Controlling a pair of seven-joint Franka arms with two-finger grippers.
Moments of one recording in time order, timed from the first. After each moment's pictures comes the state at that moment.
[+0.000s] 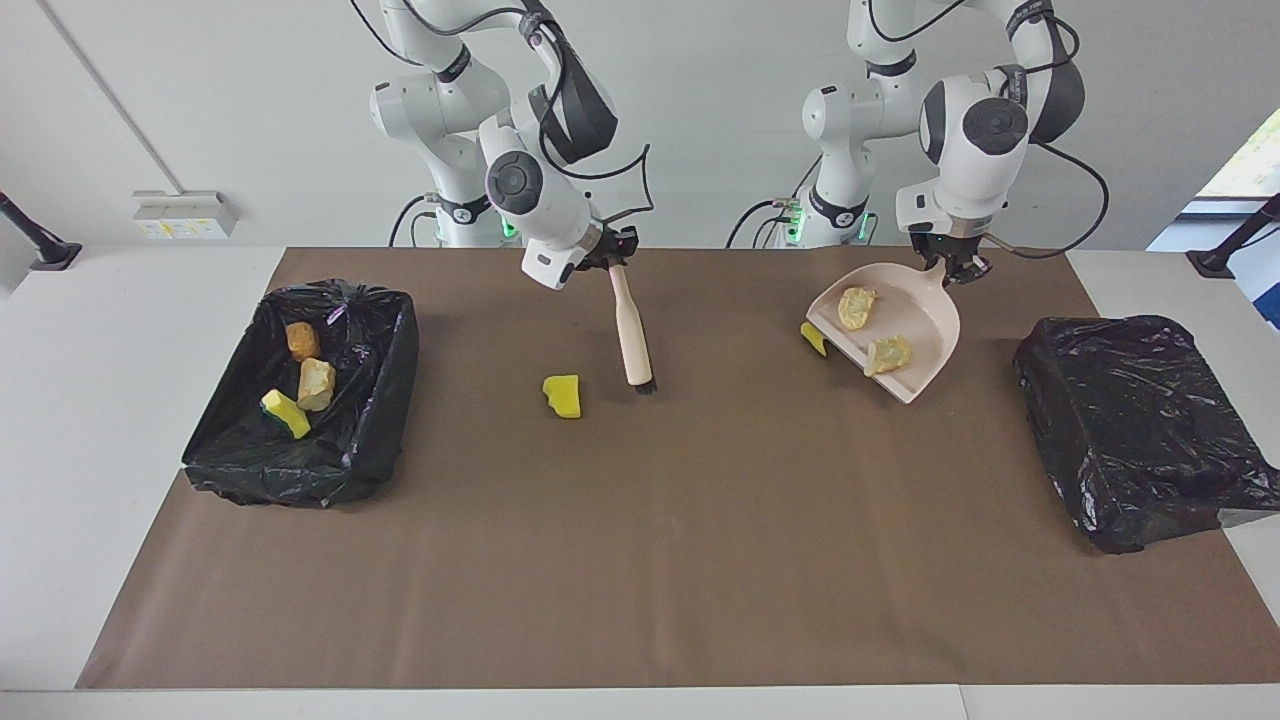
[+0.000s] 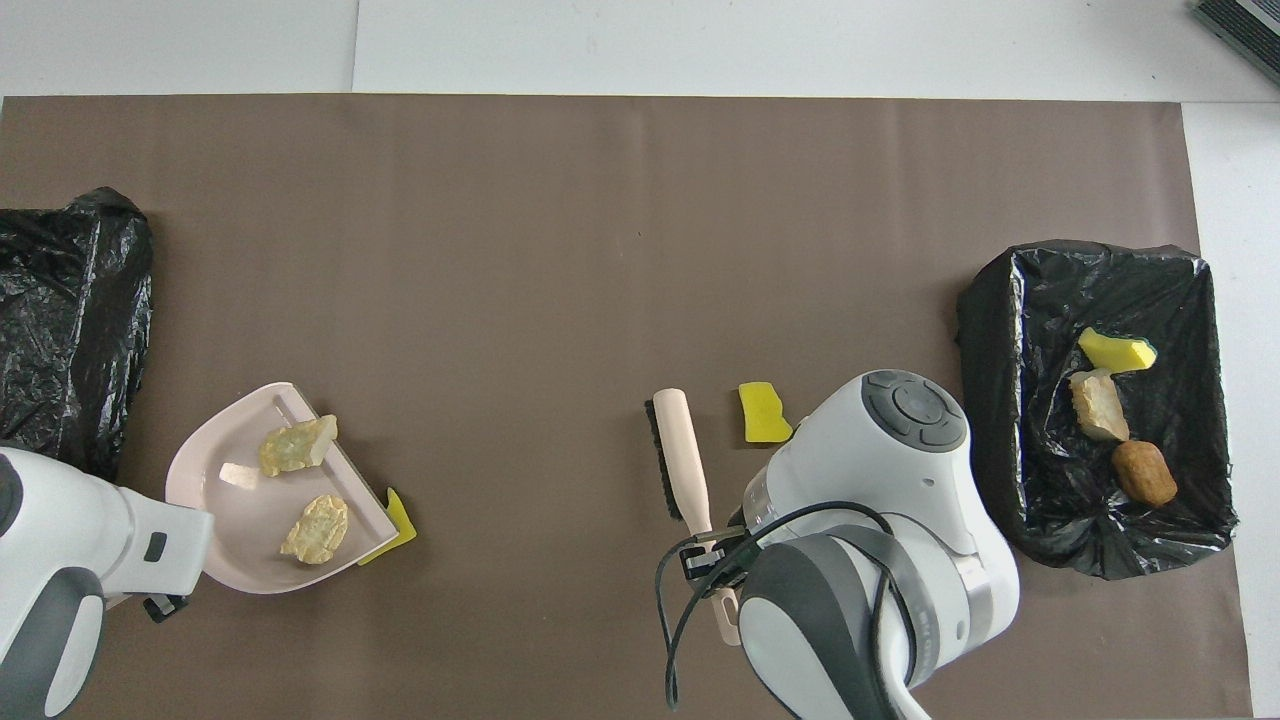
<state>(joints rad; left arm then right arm) 0.09 -0.43 -0.12 -2.50 0.22 1.89 0.86 0.25 -0.05 0.26 -2.17 0.41 1.81 0.18</state>
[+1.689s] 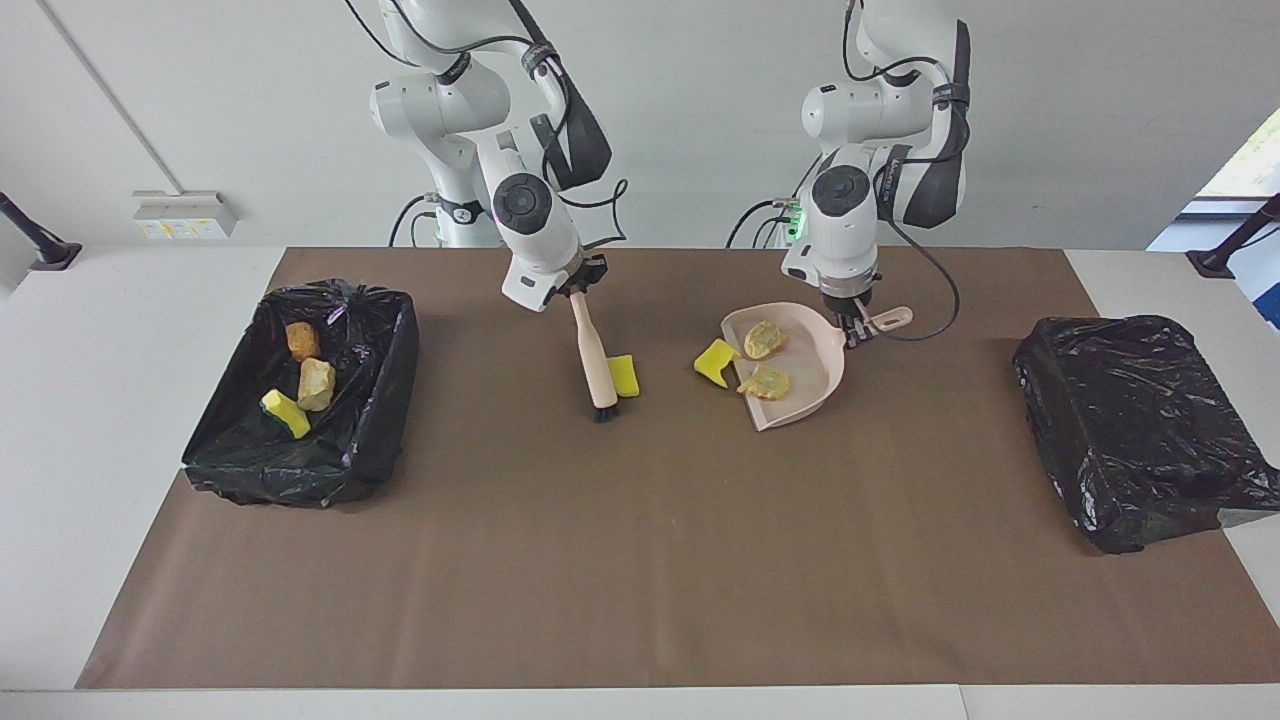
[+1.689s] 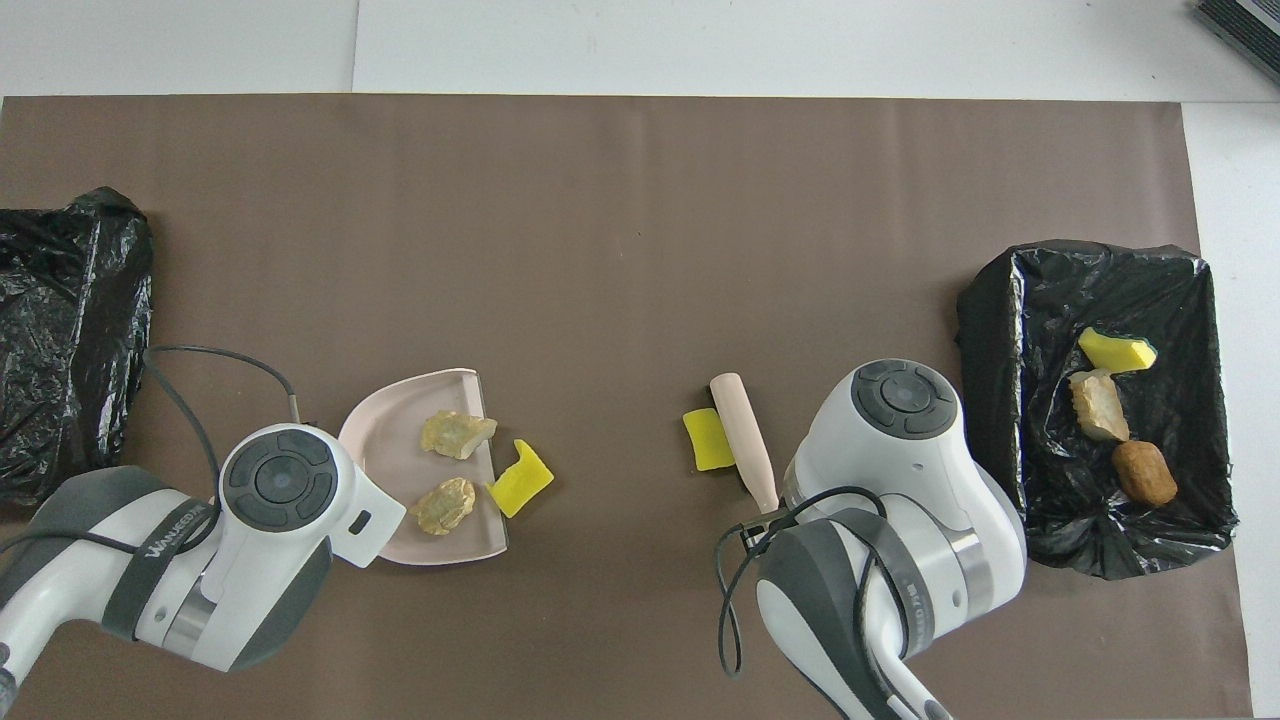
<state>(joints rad) 0.04 -0.10 -0.50 -2.36 0.25 2.10 0.82 0.22 0.00 0.26 -2.20 0.34 1.85 0.10</state>
